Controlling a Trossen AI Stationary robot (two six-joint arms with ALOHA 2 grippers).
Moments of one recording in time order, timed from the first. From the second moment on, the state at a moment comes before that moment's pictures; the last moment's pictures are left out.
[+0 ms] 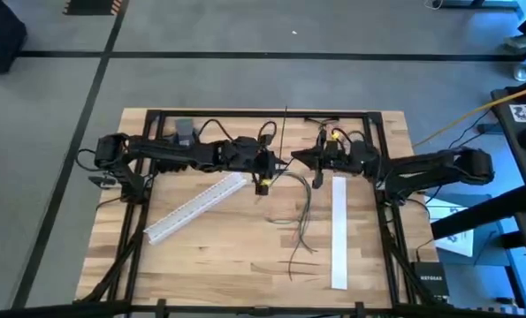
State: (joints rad) left arm 0.07 1.70 1.26 -0.01 -0.07 0.48; right arm -0.21 1.10 0.44 0.68 -0.10 0.06
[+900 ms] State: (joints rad) left arm -0.04 1.76 1.25 -0.06 -0.20 1.53; right arm -0.50 1.10 0.76 0.02 -0.76 0.16
